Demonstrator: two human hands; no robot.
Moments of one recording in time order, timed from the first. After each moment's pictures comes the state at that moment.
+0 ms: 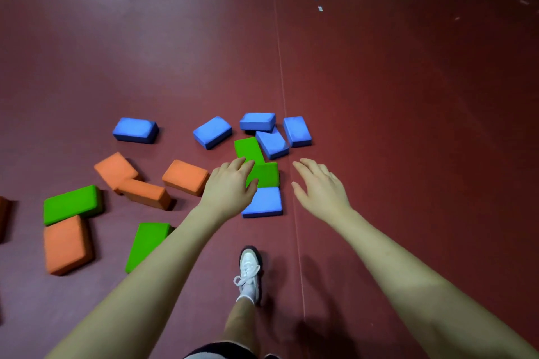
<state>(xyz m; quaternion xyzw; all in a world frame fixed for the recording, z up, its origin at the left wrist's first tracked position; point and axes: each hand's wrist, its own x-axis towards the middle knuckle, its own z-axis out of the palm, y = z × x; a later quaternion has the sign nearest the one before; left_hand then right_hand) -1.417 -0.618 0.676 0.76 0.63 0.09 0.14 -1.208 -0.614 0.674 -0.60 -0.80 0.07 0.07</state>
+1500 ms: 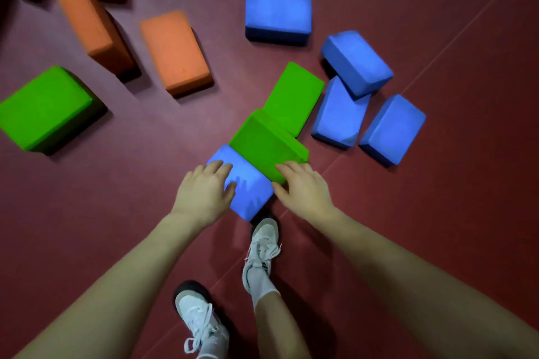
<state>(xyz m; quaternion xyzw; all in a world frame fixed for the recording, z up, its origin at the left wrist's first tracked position) -1.339 -0.304 0.234 0.38 0.86 0.05 0.33 -1.203 -0.148 0.216 -0.26 -0.92 0.19 -0.22</state>
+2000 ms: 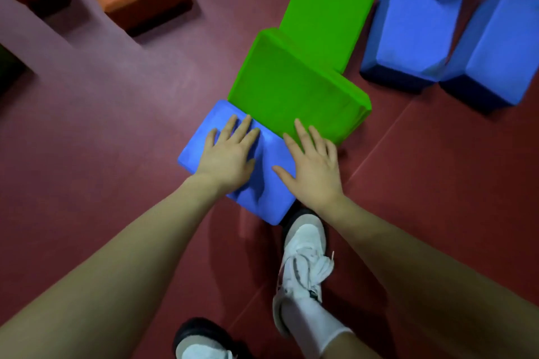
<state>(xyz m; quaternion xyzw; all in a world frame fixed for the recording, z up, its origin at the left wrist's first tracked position) -1.328 -0.287 -0.060 0.49 0.81 -0.02 0.32 -1.177 -0.188 -0.069 -0.31 -0.94 0.12 -0.13</state>
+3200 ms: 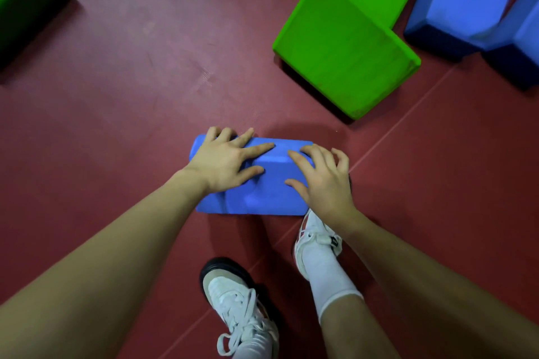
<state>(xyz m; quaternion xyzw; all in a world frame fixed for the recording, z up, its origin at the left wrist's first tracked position) -1.326 -0.418 -0.054 0.60 0.74 -0.01 0.30 -1.132 -0.292 -0.061 -0.22 -0.97 0.10 -0.04</state>
